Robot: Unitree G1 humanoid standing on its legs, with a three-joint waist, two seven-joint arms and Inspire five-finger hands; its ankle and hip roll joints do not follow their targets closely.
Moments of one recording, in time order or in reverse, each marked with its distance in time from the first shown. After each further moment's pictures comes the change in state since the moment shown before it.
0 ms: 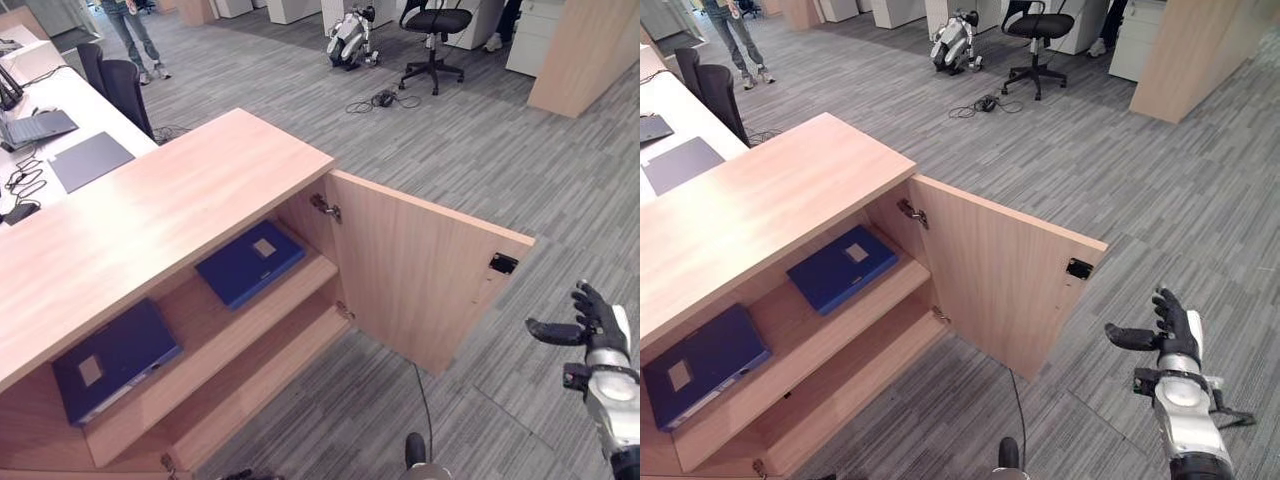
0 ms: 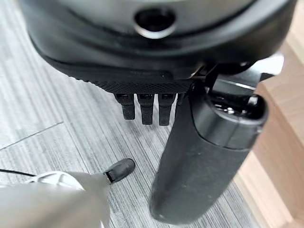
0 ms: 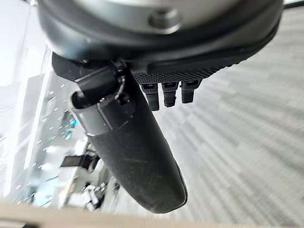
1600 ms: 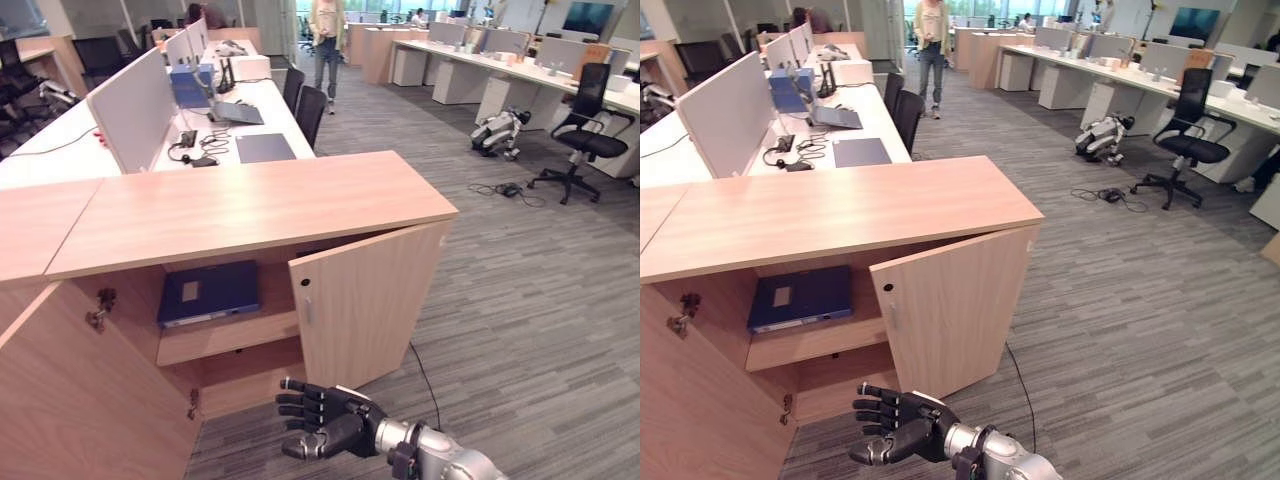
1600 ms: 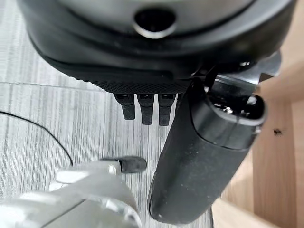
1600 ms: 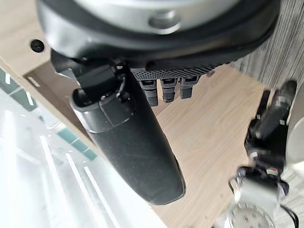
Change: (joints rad) left arm -0.001 0.046 0.017 0.070 0.023 -0.019 0.015; right arm 0.156 0.311 0.807 -0.276 0.569 0.150 0.521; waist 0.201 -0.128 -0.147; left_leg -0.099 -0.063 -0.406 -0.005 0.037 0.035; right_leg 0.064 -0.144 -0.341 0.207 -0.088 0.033
